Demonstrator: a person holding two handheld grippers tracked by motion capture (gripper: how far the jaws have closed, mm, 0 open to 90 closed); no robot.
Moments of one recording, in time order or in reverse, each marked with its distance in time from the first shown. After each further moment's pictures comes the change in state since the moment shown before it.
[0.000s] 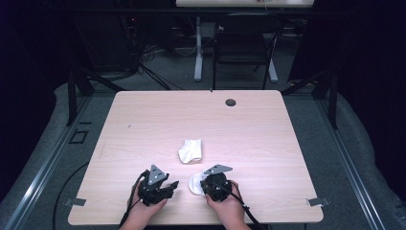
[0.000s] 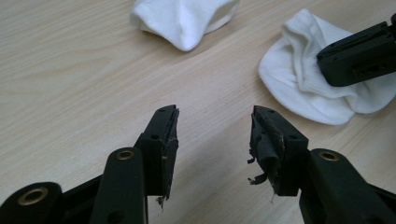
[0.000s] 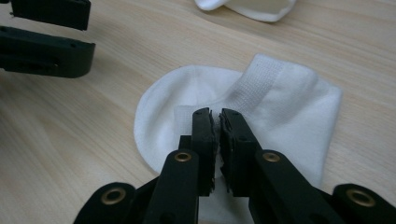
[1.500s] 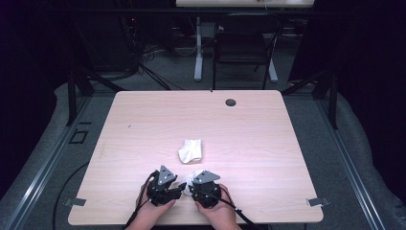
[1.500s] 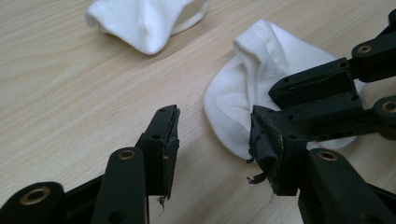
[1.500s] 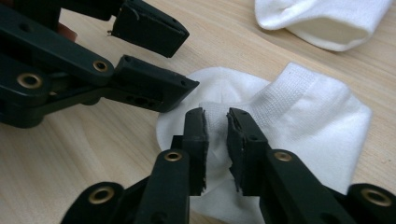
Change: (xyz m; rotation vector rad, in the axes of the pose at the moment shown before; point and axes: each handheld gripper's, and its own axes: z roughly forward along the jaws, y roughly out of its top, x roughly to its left) left arm -0.013 0.004 0.018 0.019 -0.036 0.021; right arm 0.027 -0.005 0.012 -0.062 0.037 -0.149
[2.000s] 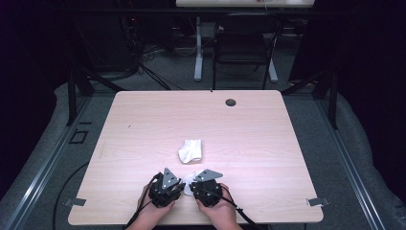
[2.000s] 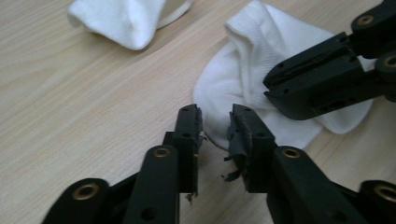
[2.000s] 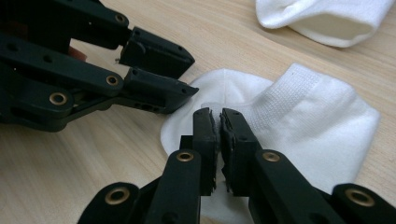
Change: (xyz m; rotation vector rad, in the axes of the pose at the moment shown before) left arm -0.008 -0.003 0.003 0.013 0.001 0.090; right arm -0.004 0.001 -0.001 -0.004 0.037 0.040
